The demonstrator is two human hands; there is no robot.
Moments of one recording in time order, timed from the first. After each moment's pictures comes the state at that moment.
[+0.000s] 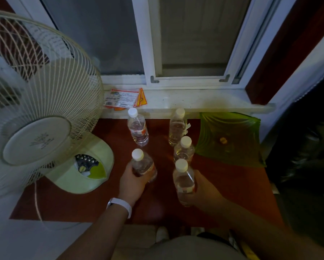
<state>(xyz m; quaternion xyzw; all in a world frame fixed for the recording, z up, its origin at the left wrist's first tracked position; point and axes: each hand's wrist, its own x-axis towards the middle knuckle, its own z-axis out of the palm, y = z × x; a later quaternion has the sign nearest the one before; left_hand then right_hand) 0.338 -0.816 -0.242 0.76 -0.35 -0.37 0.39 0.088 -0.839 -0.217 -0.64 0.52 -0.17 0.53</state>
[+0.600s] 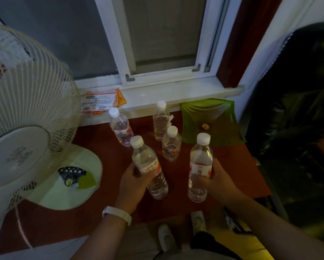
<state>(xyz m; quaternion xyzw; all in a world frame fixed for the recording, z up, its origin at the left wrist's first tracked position) 0.322 -0.804 -0.212 0.63 -0.39 -0.52 0.42 0.061 -0.798 -0.192 -0.48 0.62 -0.31 0.54</state>
